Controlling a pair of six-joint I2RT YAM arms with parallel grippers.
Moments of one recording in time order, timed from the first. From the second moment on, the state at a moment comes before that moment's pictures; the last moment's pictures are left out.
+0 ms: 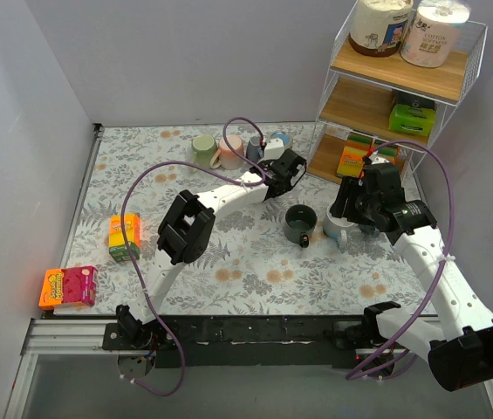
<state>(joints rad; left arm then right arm) -0.82 2.33 1.97 -0.50 -0.54 -0.78 0.29 1.03 1.02 -0.77 0.03 0.44</state>
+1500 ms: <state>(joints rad) -0.82 1.45 1.55 -0.20 -0.28 -0.70 0.29 1.08 1.08 -0.19 -0.72 0.64</state>
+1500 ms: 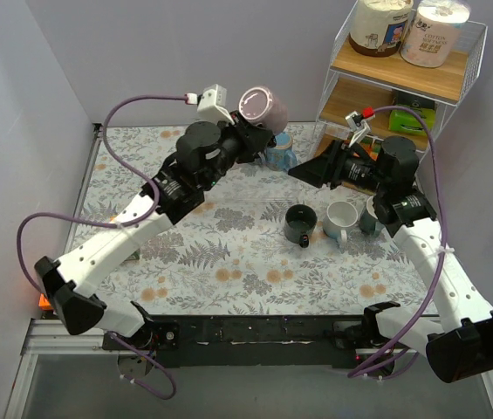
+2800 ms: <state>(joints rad) -0.81 1.33 1.45 0.32 0.17 -0.61 0.32 1.46 1.20 1.21 -0.88 1.72</state>
